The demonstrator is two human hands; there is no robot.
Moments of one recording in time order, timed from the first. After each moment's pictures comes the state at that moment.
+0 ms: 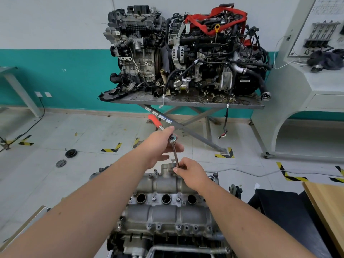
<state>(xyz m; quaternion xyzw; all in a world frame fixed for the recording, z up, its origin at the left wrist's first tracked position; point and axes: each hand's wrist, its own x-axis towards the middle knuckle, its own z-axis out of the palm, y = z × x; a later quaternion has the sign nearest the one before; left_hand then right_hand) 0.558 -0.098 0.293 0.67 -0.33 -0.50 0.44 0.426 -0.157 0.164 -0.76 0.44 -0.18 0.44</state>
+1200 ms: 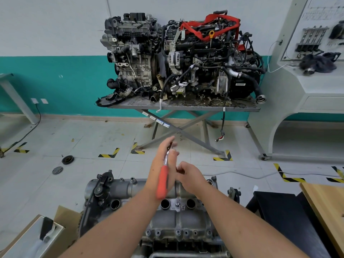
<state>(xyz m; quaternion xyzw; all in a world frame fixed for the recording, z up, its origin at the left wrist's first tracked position) 0.518 -0.073 0.235 0.60 -0.48 -0.20 0.61 0.427 -0.157 0.165 -0.77 0.45 -0.16 0.43</state>
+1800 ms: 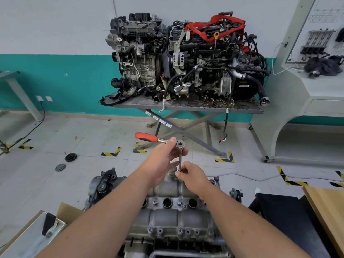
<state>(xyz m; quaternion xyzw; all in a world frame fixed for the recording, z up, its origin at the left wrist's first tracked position) 0.542 -0.076 0.270 0.54 -0.33 -0.52 0.57 0.425 -0.156 0.164 -0.77 0.44 -0.18 0.43</state>
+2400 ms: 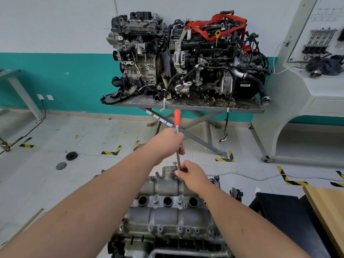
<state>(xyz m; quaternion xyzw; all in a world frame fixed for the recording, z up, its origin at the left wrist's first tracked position) 0.540 -0.101 0.320 0.74 -0.46 -0.36 0.33 0.426 -0.154 0.165 -0.77 0.44 -0.17 0.42</state>
